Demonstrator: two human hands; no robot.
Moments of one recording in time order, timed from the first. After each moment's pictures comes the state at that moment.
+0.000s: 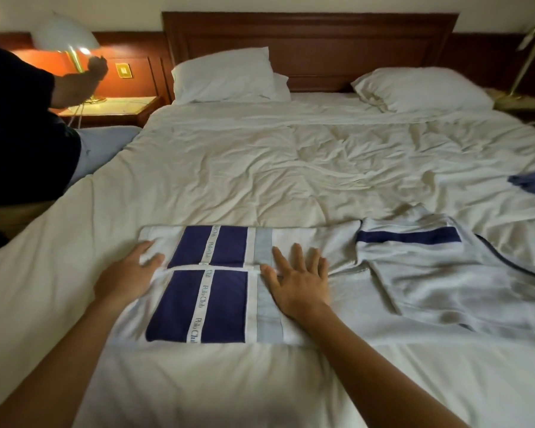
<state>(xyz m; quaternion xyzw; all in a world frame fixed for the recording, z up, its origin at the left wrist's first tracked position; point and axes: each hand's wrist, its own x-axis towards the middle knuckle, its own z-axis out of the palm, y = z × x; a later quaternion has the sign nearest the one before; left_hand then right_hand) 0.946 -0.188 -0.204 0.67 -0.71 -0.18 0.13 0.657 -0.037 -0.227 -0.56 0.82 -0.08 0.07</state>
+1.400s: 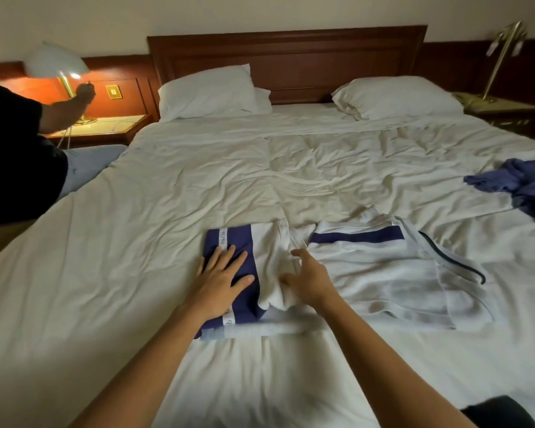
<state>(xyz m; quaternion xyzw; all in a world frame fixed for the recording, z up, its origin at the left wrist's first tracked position) 0.755 -0.081 -0.218 0.43 -0.89 -0.10 0.07 0.568 0.040 -0.172 -0.44 0.77 -0.35 0.29</state>
